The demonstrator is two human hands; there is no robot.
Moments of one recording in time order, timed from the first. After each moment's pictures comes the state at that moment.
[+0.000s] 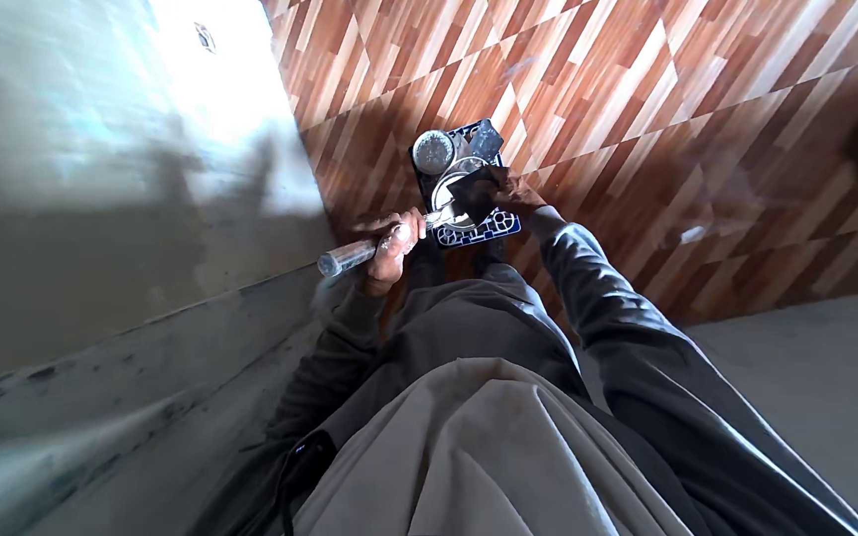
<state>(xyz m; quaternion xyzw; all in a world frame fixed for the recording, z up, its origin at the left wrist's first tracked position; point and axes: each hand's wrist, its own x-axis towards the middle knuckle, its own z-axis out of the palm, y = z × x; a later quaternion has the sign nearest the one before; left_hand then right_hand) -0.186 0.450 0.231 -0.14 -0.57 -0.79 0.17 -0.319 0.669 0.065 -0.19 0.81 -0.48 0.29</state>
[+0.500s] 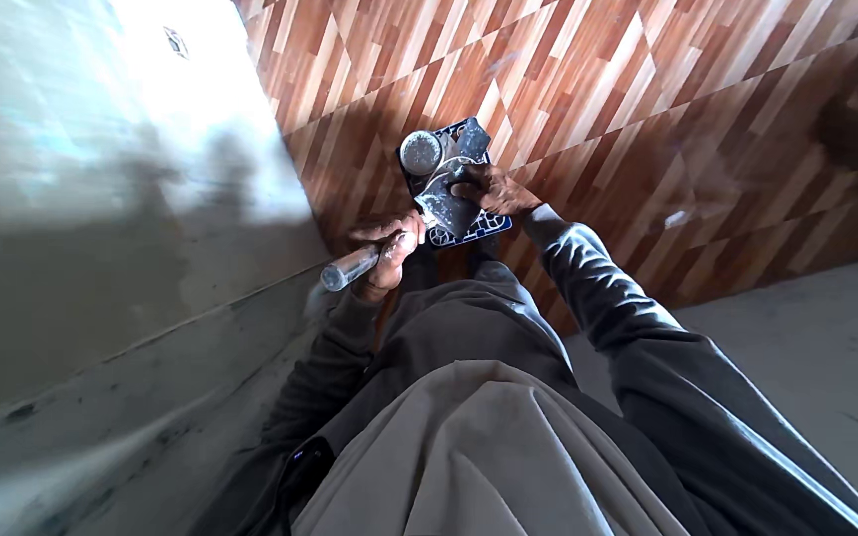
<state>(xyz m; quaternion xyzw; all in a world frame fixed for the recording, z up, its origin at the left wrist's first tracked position) -0.201 0.450 0.235 -0.19 -0.59 -0.77 0.17 -0.320 0.656 0.126 -0.27 0.72 -0.58 0.28</state>
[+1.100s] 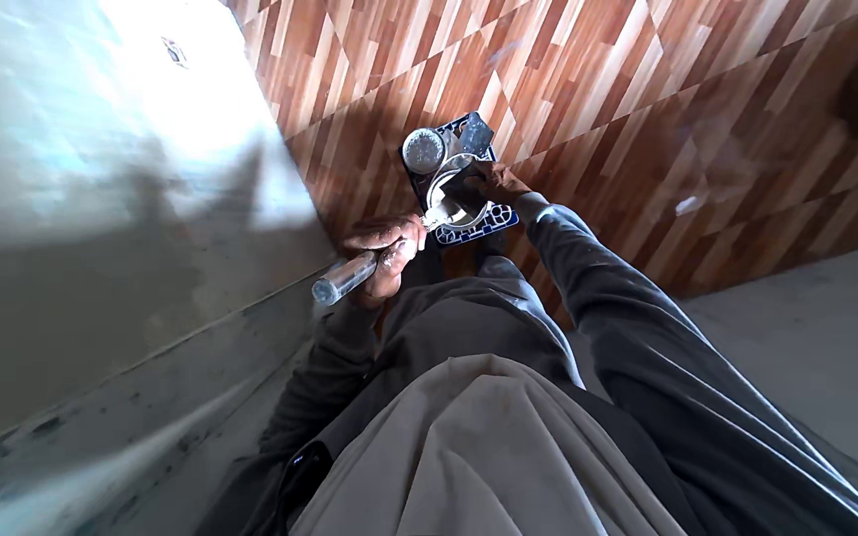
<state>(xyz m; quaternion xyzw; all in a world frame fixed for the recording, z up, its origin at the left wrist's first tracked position) -0.203 0.439 0.246 -0.21 -0.58 -0.77 0.15 -0.332 0.654 0.034 -0.19 0.83 -0.43 0.30</state>
